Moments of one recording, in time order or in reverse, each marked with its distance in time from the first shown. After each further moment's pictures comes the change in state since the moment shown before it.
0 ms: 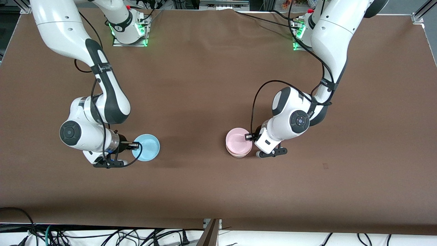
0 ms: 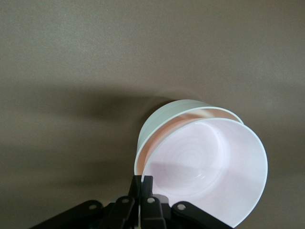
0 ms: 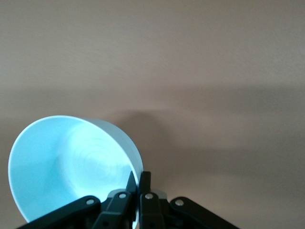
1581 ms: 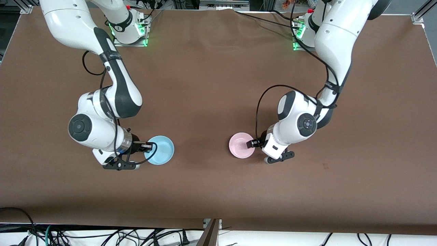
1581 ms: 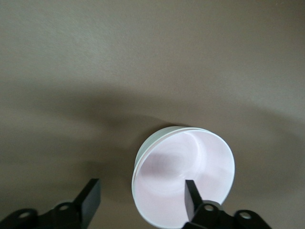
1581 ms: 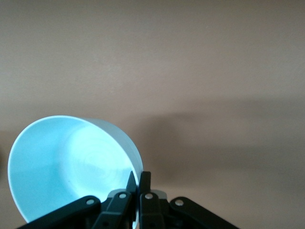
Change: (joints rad) left arm 0.046 -0.021 0.007 0.033 0.000 -0.026 -0.066; right arm 0.089 0.002 0.013 0.105 0.010 -0.030 0.143
